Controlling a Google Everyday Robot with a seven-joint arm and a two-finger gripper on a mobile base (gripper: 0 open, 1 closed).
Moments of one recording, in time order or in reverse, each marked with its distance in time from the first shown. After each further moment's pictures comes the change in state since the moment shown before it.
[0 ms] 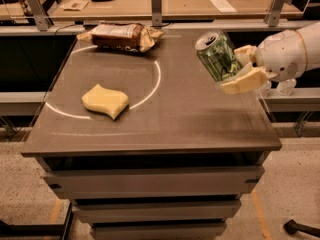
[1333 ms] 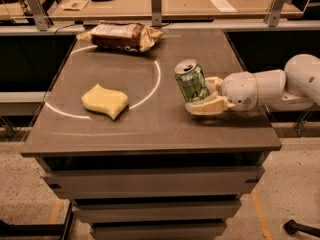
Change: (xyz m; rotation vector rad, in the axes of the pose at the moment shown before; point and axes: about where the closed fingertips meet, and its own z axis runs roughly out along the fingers) arm 0.053 -0.010 0.087 -0.033 -0.248 0.051
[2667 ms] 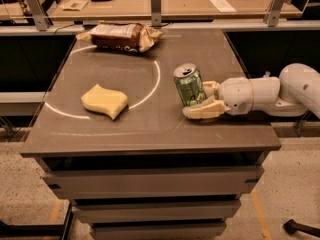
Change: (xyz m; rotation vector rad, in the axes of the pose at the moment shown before) arm 0.013 -0.006 0.010 0.017 -0.049 0.021
